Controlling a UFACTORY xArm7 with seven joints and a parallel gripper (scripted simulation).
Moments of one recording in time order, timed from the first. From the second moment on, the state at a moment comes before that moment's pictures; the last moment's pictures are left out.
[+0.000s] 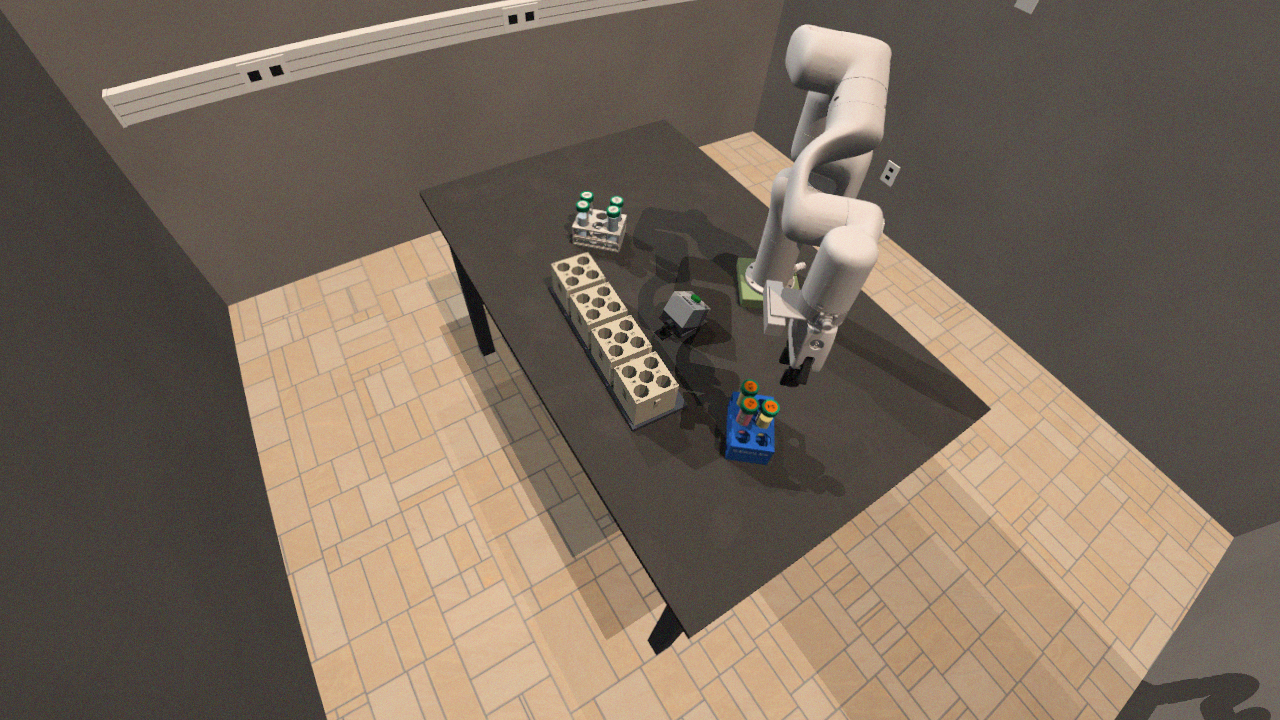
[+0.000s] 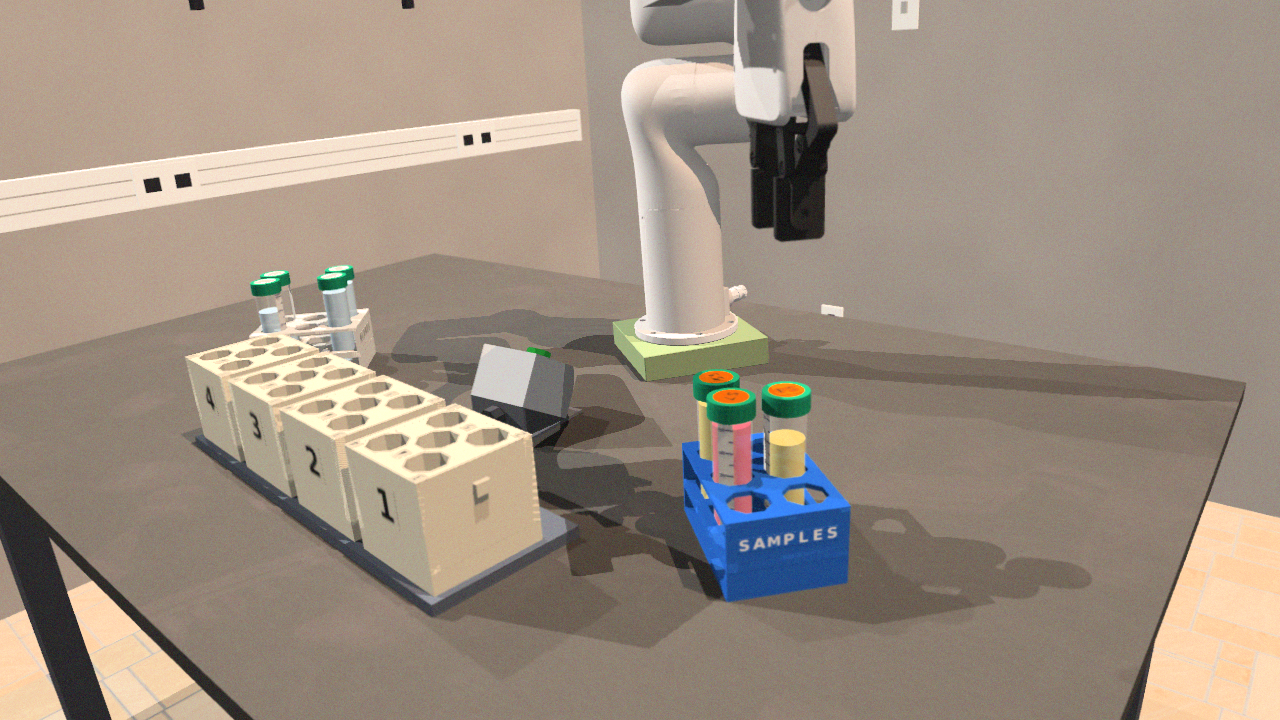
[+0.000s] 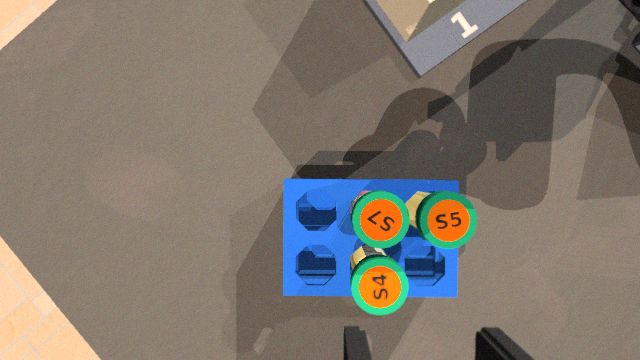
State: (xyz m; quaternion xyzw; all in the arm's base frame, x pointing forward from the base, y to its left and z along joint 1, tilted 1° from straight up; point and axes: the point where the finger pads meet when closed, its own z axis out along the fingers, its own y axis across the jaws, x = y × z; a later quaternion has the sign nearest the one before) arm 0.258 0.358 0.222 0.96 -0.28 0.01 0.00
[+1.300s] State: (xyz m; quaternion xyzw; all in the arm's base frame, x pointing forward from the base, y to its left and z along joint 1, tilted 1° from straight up) arm 0.269 0.306 0.224 1.00 -0.07 0.01 0.01
